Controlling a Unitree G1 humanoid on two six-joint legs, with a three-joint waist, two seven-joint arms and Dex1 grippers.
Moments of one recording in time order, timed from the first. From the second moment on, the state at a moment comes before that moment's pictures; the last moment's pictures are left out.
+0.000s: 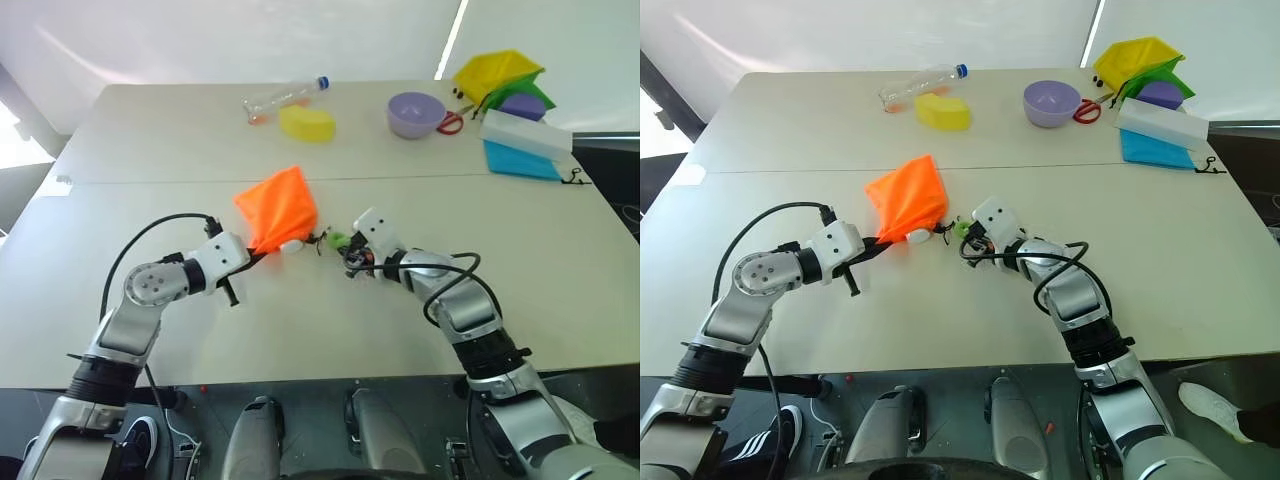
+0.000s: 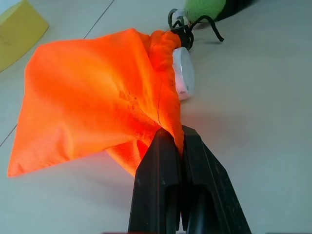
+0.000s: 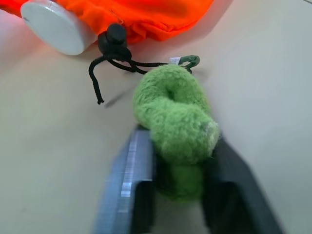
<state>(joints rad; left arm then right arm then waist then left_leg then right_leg) -0.32 0.62 -0.11 0.06 -0.03 -0.01 -0.82 -0.52 -0.33 0.24 0.02 0.11 0.65 0.53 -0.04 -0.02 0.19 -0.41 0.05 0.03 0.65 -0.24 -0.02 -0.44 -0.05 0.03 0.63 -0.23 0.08</state>
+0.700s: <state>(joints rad) -0.31 0.62 -0.09 0.07 -0.18 0.10 -0.94 -0.38 -0.39 0.08 -0.22 0.31 0.72 0.63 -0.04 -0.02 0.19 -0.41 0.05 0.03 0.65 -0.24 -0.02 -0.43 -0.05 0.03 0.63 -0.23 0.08</state>
